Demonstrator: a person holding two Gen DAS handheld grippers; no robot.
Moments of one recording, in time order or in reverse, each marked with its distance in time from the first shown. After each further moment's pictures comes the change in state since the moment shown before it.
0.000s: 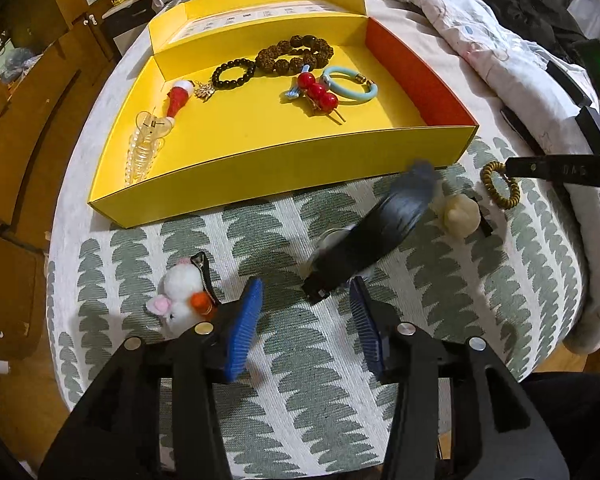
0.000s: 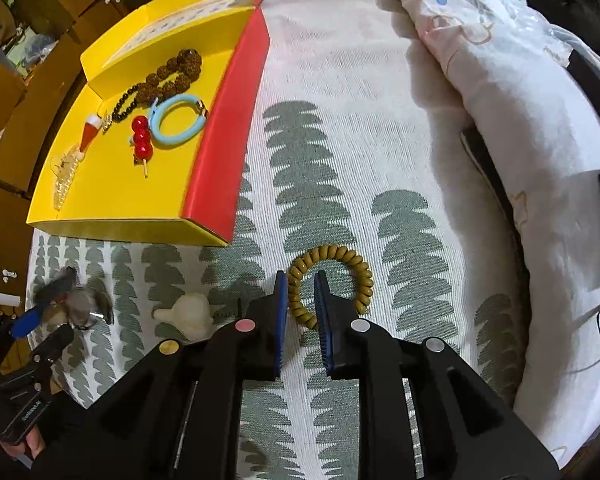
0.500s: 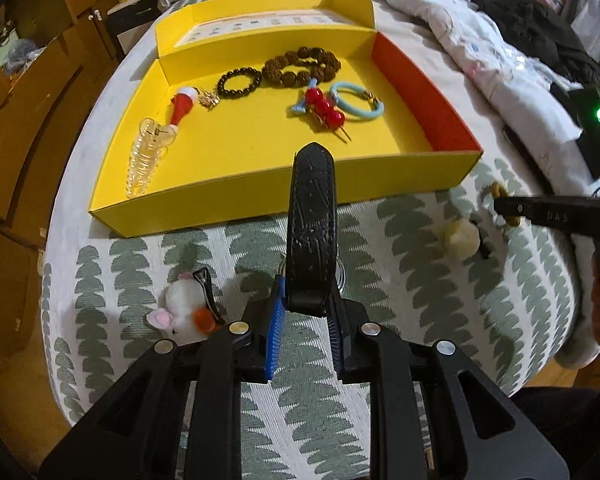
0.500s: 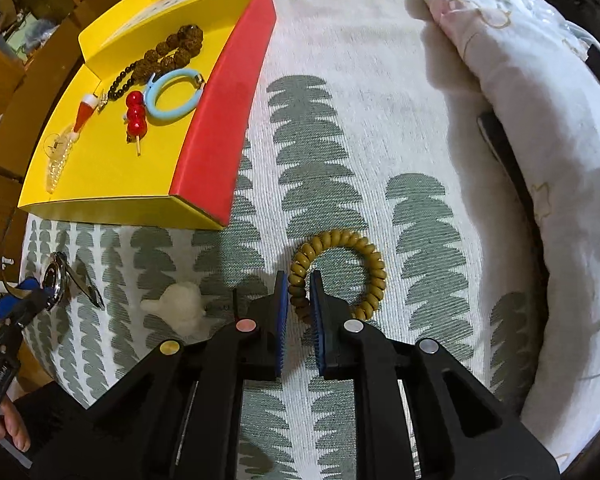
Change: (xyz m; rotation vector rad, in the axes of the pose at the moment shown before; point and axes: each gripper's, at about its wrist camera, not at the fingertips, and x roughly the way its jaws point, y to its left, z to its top) left arm 0.000 0.007 0.008 -0.029 -0.019 -0.029; right arm 0.021 0.003 -0.006 -0.028 0.052 -0.004
